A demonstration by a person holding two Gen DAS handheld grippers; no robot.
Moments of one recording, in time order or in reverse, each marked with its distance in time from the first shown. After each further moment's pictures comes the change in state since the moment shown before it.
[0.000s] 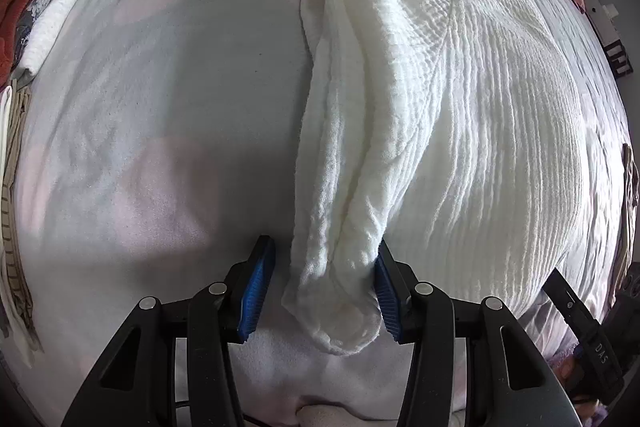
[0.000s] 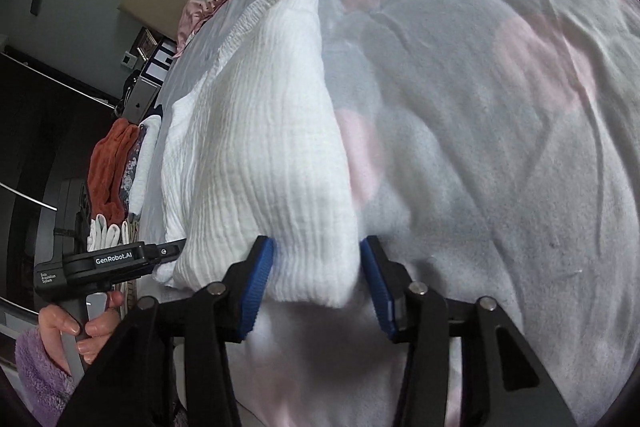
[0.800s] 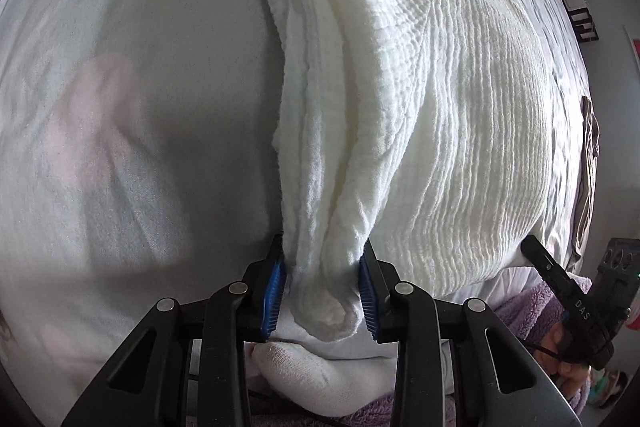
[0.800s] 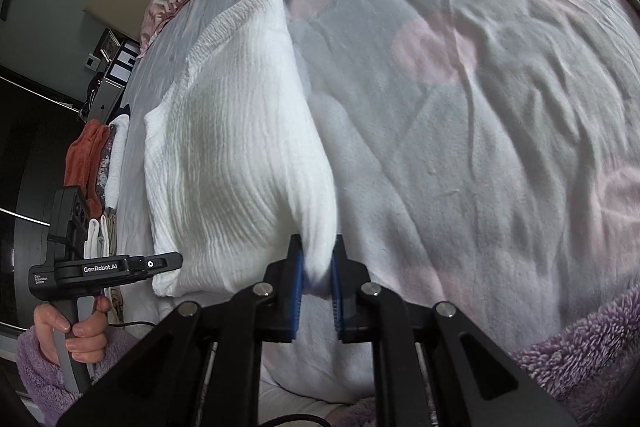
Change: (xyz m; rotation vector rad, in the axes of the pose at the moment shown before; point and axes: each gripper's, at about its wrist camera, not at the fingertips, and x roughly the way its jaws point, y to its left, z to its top) left arm 0.002 0.003 -0.028 0.060 0.208 -0.182; right arm -0.049 -0.008 -0.025 0.059 0.037 -0.187
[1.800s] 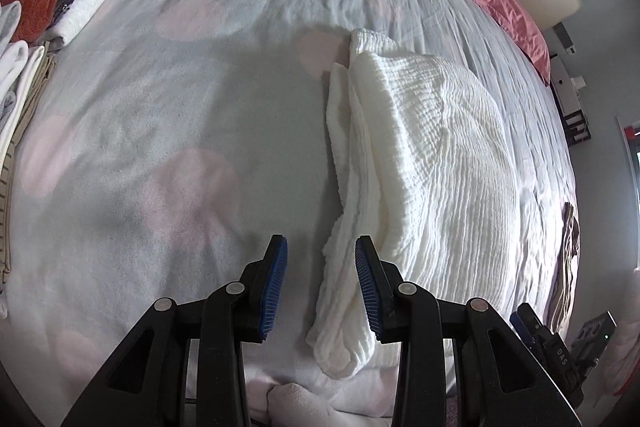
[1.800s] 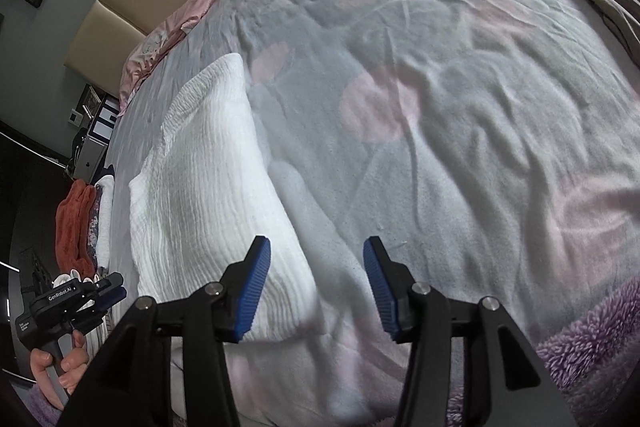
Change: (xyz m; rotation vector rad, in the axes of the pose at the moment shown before) left arm -0.071 0.026 -0.045 -0.168 -0.392 -0.043; right arm -0.032 -0.015 0.015 0.090 -0.199 -0.041
